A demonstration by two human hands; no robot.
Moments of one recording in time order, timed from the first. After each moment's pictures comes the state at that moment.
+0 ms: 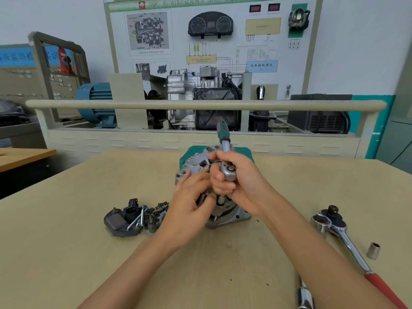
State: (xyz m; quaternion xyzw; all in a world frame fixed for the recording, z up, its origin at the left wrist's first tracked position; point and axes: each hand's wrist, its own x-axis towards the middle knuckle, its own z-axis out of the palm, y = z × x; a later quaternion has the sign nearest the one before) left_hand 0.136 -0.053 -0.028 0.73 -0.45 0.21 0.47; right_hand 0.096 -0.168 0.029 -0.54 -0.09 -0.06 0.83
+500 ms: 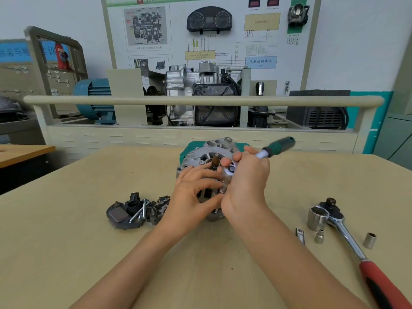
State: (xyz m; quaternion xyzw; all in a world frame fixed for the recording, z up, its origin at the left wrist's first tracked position) left_hand 0.141 -0.051 -0.034 0.73 -0.45 0.24 0.46; right_hand 0.084 -0.128 0.033 -0.33 0.11 -0.36 0.87
